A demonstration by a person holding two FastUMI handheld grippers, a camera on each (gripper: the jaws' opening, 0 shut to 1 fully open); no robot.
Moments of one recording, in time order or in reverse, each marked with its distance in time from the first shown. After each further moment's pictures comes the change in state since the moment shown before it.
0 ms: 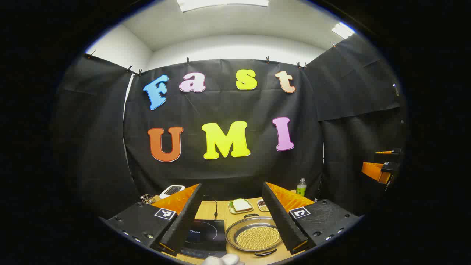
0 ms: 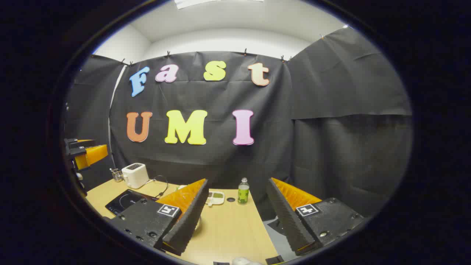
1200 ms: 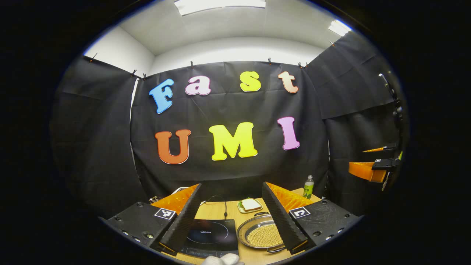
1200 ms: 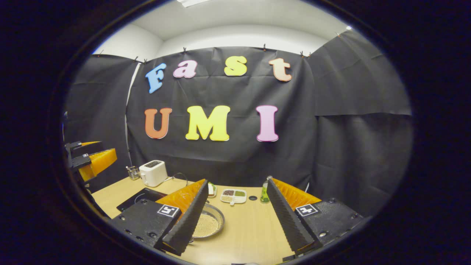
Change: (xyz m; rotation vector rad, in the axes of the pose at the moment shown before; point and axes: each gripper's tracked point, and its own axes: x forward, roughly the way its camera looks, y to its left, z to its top) left arm -0.023 0.033 -0.013 0.042 -0.035 0.046; right arm 0.020 0.094 -0.004 -0.023 0.043 0.170
